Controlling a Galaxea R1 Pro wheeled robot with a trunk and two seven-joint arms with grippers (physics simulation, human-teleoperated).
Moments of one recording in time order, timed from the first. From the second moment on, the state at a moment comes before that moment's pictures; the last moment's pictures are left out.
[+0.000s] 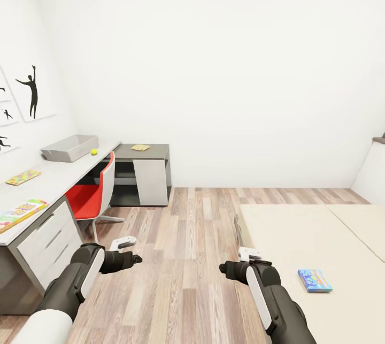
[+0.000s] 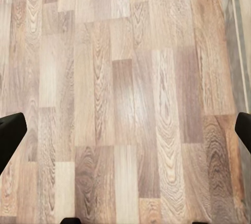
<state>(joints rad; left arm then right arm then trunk) -0.53 0.08 0.08 -0.97 0.17 0.96 -0.17 -0.37 0.16 -0.02 -1.16 -0.12 0.85 -0.10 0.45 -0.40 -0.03</state>
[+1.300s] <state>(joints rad) -0.53 0.03 0.07 -0.96 0.17 0.96 -0.17 -0.37 0.17 -0.01 -1.14 -0.12 0.84 -0.10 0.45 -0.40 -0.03</state>
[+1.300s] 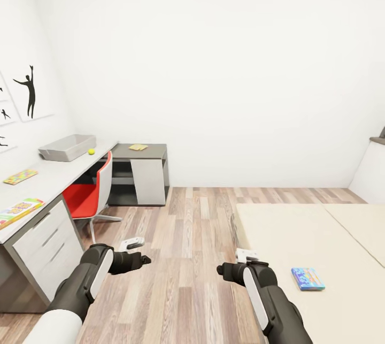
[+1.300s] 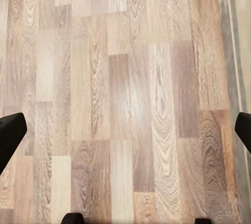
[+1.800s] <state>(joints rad) -0.53 0.02 0.07 -0.96 0.17 0.96 -0.17 -0.37 0.17 -0.01 -1.14 -0.12 0.84 -0.10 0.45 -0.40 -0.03</state>
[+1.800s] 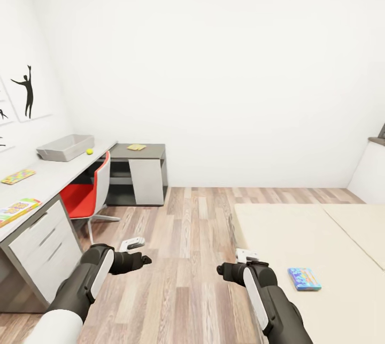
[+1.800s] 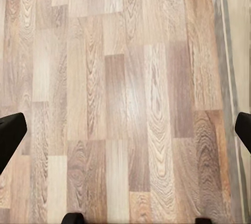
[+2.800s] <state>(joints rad) -0.53 0.02 0.07 -0.96 0.17 0.96 -0.17 -0.37 0.17 -0.01 -1.14 -0.12 0.84 -0.10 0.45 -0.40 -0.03</state>
